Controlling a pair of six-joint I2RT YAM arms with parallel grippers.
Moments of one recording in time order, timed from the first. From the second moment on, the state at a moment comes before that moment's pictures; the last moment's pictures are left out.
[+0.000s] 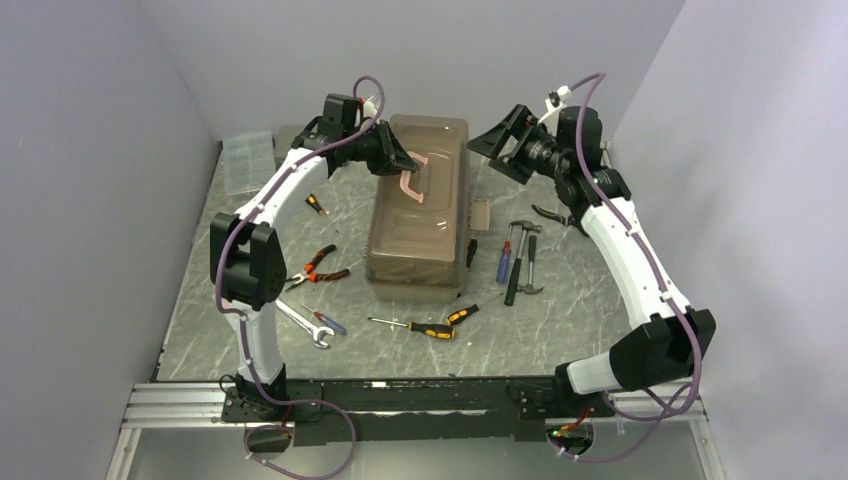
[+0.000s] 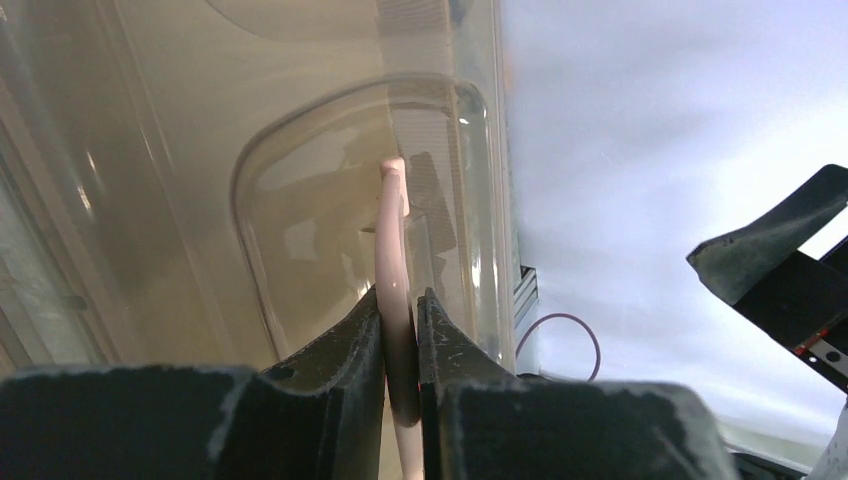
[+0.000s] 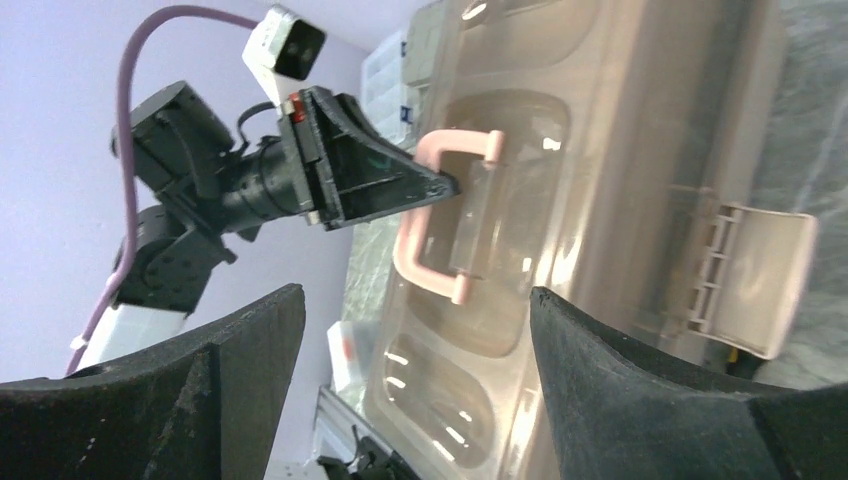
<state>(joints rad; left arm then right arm) -0.34 1.98 1.84 -0.47 0.68 -0.72 0.23 1.41 1.45 -0.37 -0.44 0.83</state>
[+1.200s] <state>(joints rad) -0.27 1.94 1.86 -0.51 0.73 -0.76 0.12 1.53 1.15 -0.32 -0.43 0.68</state>
